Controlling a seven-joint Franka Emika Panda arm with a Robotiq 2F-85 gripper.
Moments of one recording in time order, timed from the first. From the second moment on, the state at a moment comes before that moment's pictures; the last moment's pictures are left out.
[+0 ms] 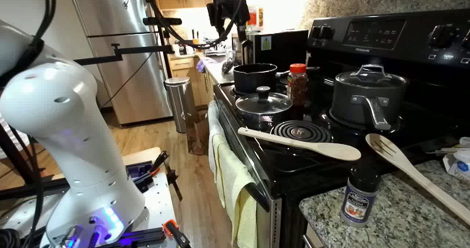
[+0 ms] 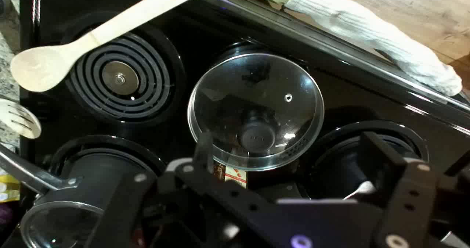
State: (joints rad) arm 0.08 -0.64 0.05 -2.42 0.01 1.97 -0.06
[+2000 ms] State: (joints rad) arm 0.07 -0.16 0.09 -2.07 -0.04 2.11 0.06
